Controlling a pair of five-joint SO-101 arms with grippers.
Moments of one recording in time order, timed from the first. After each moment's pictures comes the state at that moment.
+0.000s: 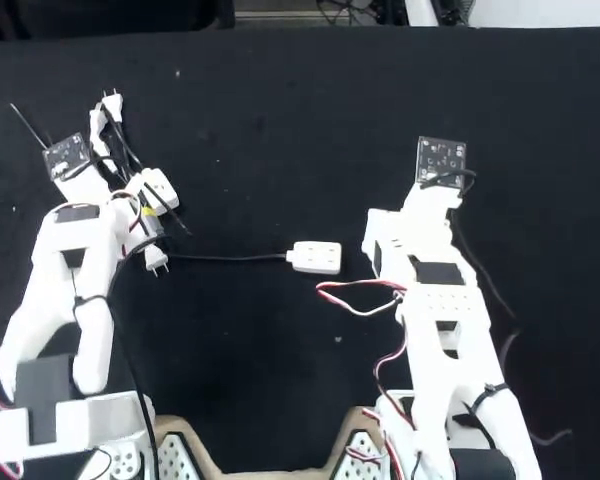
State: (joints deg) left arm -14.2 -10.3 40.0 43.8 18.9; right arm 1.7 -33.2 63.5 25.8 -8.3
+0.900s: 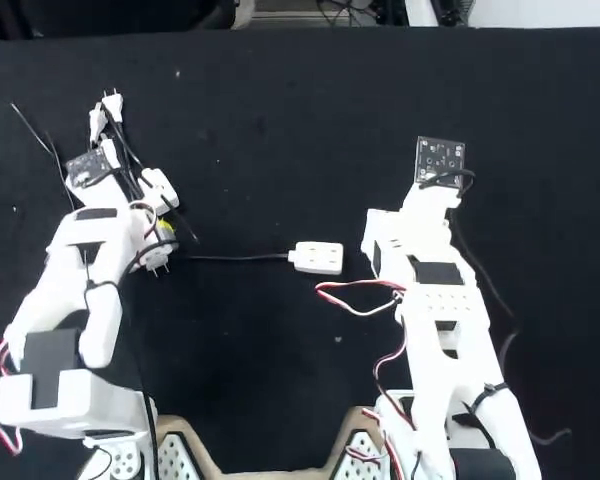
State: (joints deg) left arm -11.7 -1.1 39.2 43.5 19.3; right arm 1.5 -33.2 63.5 25.8 -8.3
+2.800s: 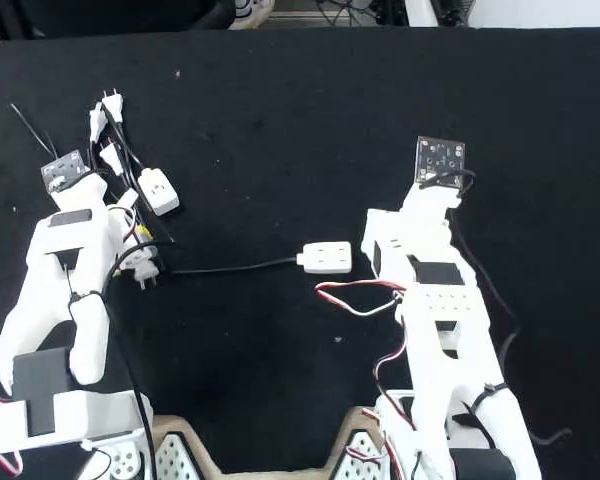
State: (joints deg) left arm -16.9 -7.4 40.7 48.8 16.6; right arm 1.5 -33.2 63.5 25.8 -8.3
